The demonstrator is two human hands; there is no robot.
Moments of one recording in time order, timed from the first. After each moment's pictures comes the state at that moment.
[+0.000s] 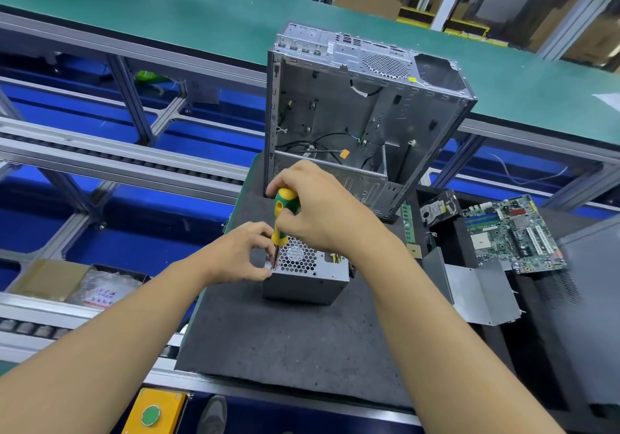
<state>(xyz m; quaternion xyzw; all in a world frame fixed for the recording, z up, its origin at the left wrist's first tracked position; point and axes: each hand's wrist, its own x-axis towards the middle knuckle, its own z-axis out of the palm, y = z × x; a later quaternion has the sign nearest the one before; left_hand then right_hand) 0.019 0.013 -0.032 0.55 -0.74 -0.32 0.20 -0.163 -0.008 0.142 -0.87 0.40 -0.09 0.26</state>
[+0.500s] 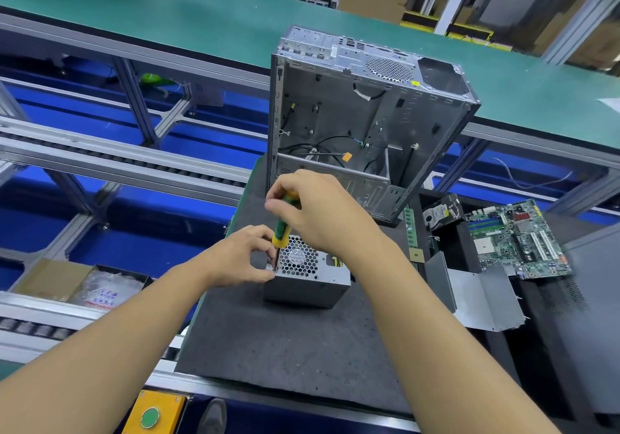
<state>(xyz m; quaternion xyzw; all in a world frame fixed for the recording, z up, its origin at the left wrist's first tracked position) 0.018 0.014 -0.033 0.56 -0.74 -0.31 0.19 -0.159 -0.010 0.135 -0.87 0.41 -0.13 0.23</state>
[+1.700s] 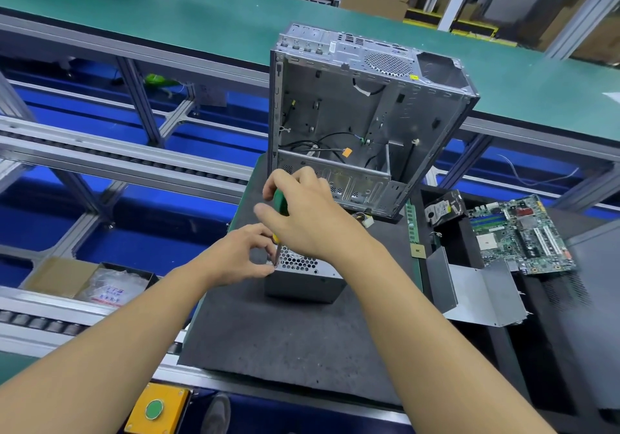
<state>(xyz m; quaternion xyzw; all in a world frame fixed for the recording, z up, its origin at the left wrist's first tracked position) 0.006 0.030 -0.016 0.59 -0.70 -0.33 0.22 -0.156 0.004 0.121 -0.84 0.44 -0.12 0.29</state>
